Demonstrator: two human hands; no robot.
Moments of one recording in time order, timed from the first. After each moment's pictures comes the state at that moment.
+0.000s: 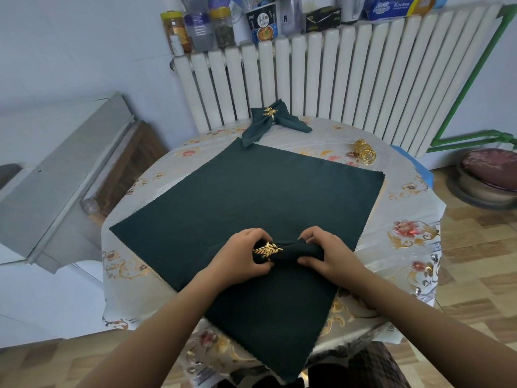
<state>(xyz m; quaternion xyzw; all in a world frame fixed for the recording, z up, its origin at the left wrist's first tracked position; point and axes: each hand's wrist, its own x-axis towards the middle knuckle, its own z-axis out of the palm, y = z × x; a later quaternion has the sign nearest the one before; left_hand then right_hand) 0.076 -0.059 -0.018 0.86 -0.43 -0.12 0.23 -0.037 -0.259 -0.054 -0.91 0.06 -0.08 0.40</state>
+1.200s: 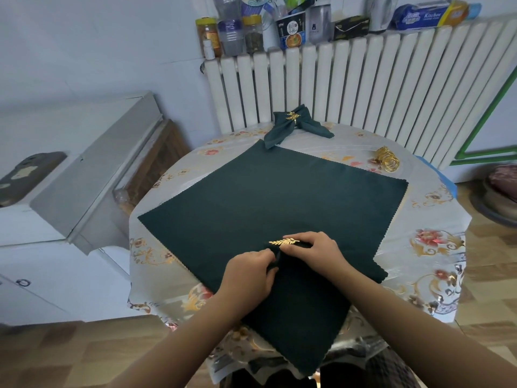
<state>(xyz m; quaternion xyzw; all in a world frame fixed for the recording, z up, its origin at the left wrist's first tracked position) 0.031 -0.024 -0.023 0.91 -0.39 0.06 0.14 0.001 -0.205 -0.046 -0.88 0.14 -0.05 0.46</state>
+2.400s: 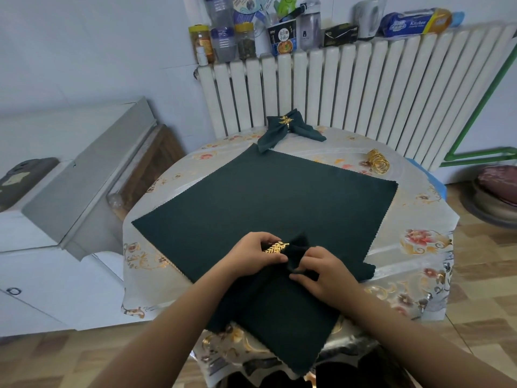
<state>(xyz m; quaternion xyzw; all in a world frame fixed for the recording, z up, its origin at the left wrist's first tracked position) 0.073 -0.053 -0.006 0.85 -0.31 -0.24 0.34 -0.047 -0.212 -0.057 -0.93 -0.04 -0.19 0.31</state>
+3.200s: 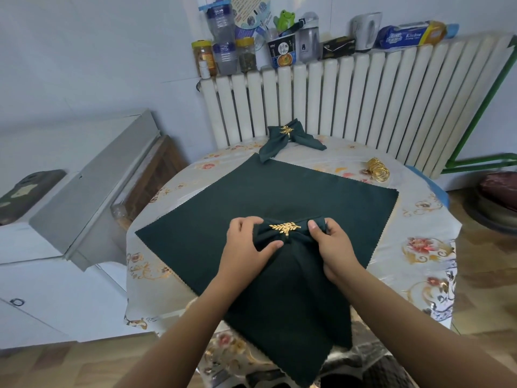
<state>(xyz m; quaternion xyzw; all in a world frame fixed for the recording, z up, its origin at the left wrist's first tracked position) 0.063 -0.048 0.003 0.89 -0.25 0.02 0.39 -0.002 -0.209 -0.009 -0.57 0.27 -0.18 0.75</state>
